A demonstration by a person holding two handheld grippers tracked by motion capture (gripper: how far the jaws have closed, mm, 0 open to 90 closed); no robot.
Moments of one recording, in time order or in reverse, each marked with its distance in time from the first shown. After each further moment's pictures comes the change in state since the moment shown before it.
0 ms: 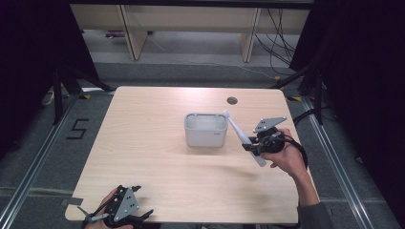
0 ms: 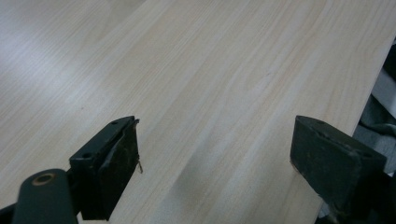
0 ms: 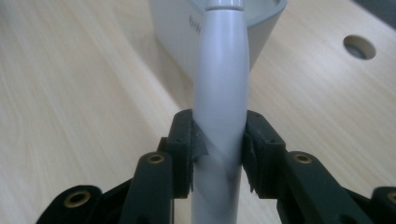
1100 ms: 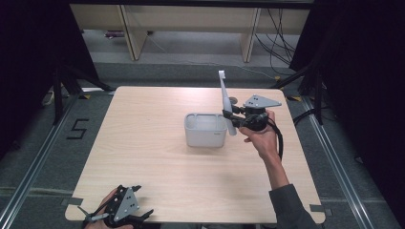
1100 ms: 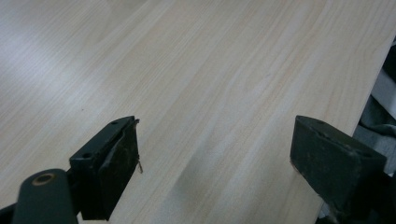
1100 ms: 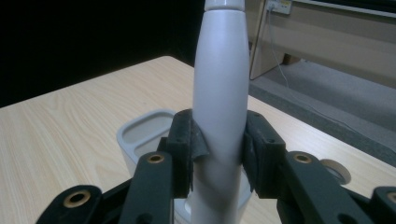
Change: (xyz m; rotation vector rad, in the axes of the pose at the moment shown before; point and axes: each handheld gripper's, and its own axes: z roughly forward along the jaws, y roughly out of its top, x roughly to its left) left arm 0.001 0.001 -0.001 0.007 -0.012 0.000; right arm -0.006 0.063 0.026 -0.447 -0.077 0.117
